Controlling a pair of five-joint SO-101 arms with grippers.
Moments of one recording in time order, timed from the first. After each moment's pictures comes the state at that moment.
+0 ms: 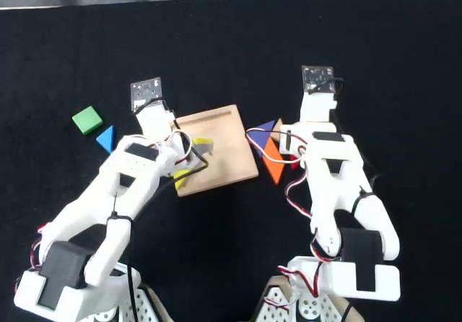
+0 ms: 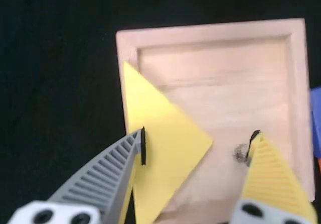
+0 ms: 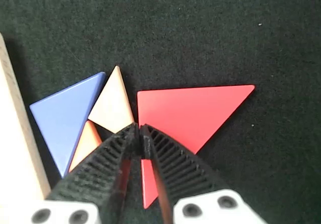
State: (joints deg) left arm 12.2 -9.7 50.6 28.0 27.0; right arm 4.0 -5.8 46.5 29.5 0.7
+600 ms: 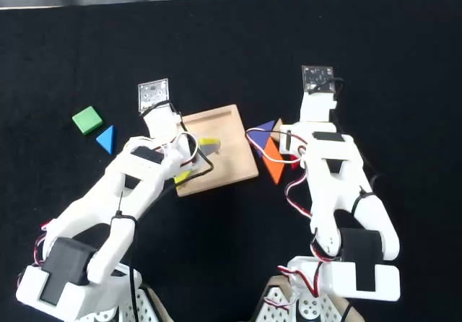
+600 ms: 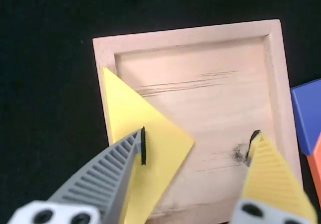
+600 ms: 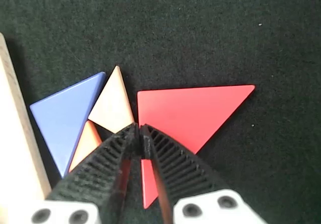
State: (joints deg) left arm 14.3 -9.2 50.6 26.3 27.0; right arm 4.0 -5.8 46.5 29.5 0.7
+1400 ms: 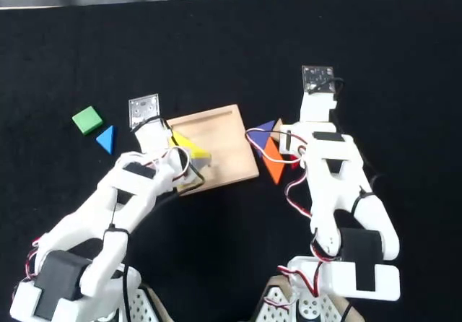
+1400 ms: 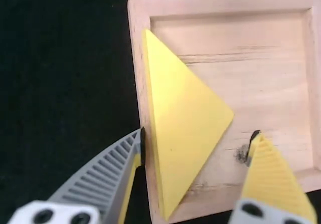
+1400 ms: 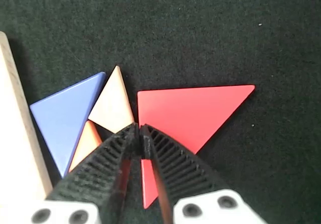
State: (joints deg) left arm 12.9 -14.5 60.3 22.3 27.0; right arm 4.0 -5.8 46.5 29.5 0.7
